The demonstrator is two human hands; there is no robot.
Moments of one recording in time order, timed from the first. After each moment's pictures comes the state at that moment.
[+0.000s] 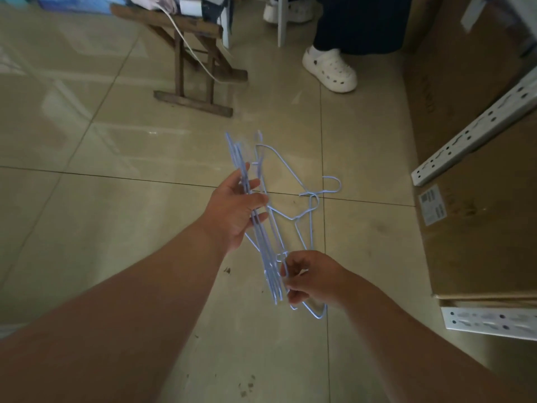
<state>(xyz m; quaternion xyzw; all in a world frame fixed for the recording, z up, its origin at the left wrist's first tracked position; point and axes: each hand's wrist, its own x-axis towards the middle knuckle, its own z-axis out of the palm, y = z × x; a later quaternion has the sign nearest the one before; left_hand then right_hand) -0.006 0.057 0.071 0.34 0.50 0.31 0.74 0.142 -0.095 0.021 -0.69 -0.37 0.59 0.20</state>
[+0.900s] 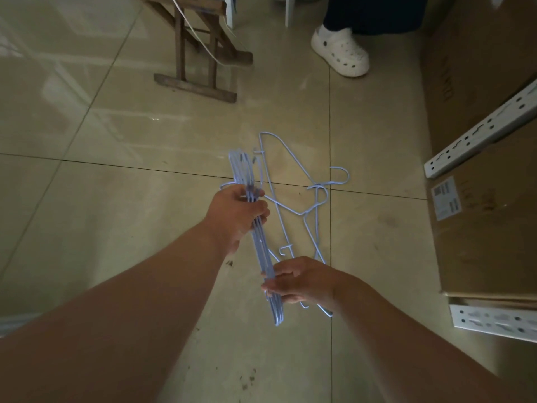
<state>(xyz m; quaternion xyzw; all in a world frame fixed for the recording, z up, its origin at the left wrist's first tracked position) -0.013 0.054 0.040 0.40 0.59 0.24 0.66 0.131 -0.094 -0.010 -0.59 -0.30 0.73 0.18</state>
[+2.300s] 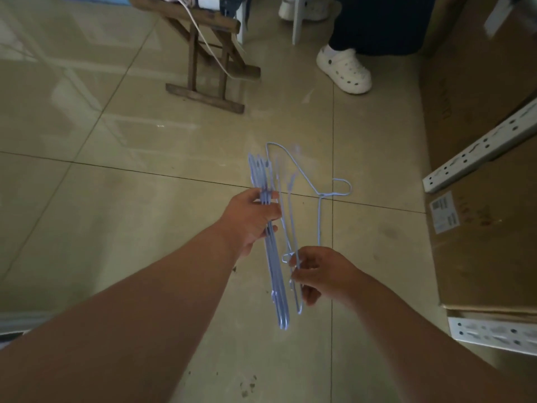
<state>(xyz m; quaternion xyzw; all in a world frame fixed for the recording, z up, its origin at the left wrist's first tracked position) -0.007 0.050 0.061 0.38 0.56 0.22 0.70 0.147 -0.087 0.021 -0.68 -0.34 0.61 0.23</state>
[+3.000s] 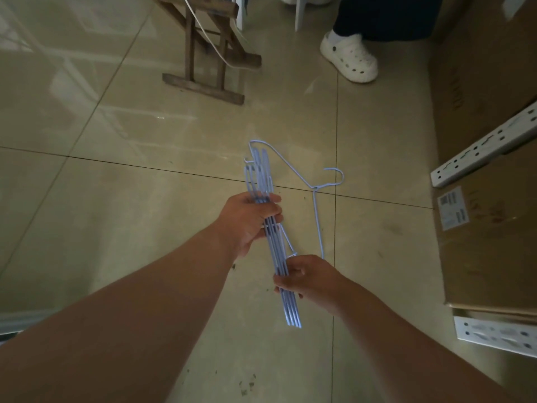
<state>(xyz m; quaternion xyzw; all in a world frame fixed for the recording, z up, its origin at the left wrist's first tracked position) -0.007 0.054 0.040 0.36 0.57 0.21 0.71 0.128 -0.085 -0.007 -0.66 -0.37 0.62 0.22</state>
